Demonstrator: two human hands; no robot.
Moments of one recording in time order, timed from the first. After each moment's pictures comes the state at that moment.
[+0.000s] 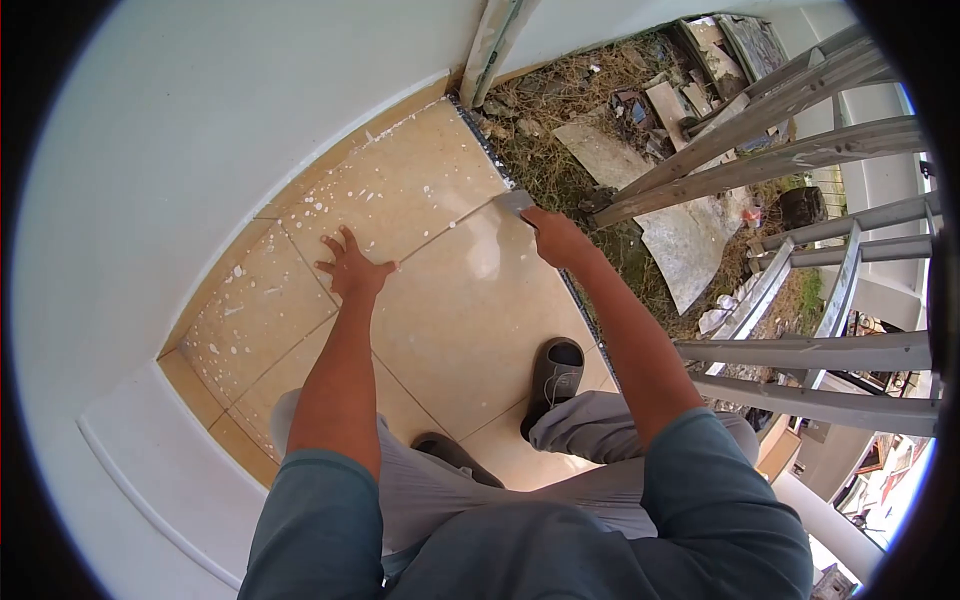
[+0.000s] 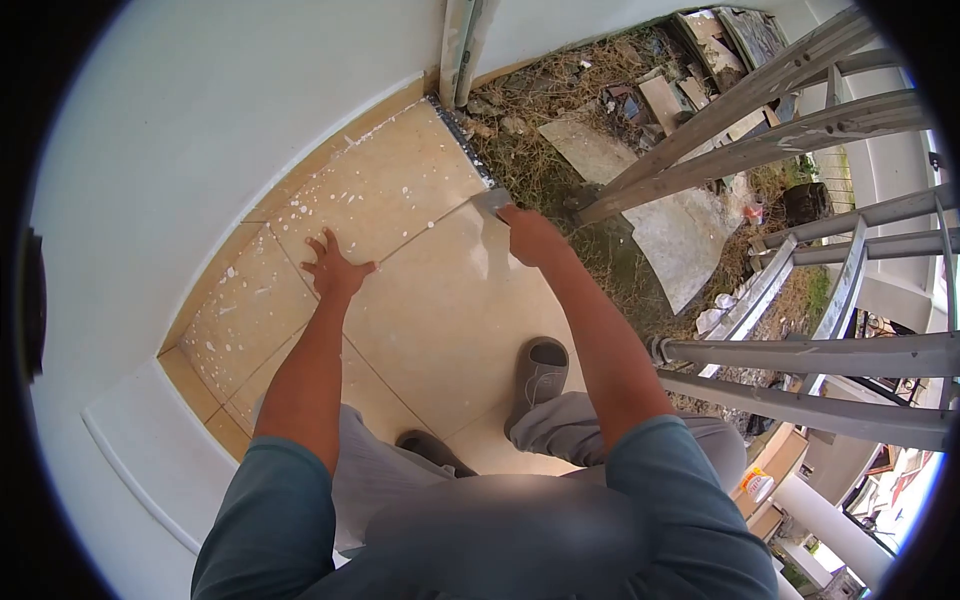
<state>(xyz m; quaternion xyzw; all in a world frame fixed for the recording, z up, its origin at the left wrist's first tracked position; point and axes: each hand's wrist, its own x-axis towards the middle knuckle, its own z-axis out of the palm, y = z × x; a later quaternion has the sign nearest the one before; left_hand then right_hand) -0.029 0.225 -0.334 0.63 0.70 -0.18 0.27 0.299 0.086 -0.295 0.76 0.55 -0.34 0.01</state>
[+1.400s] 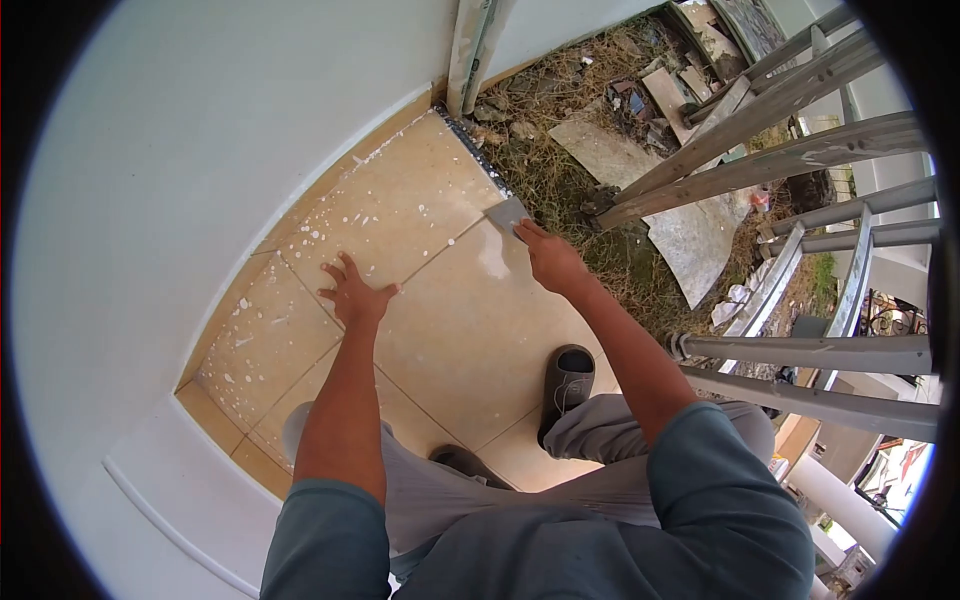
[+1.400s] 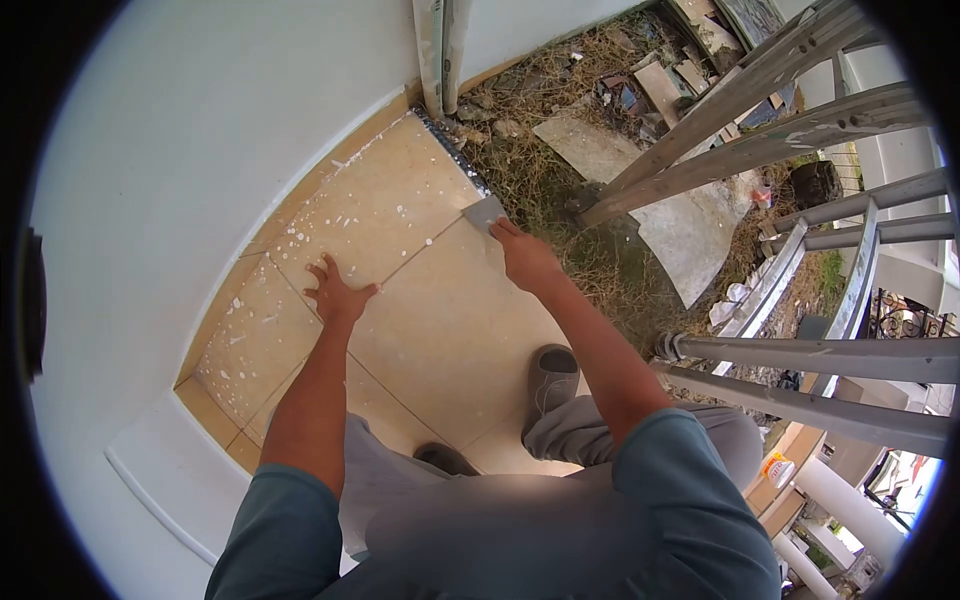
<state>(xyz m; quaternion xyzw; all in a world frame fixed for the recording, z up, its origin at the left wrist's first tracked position) -0.029 0.228 -0.335 0.65 0.69 -0.21 0.23 0.280 0.073 -0.303 0.77 0.55 -0.32 -0.06</state>
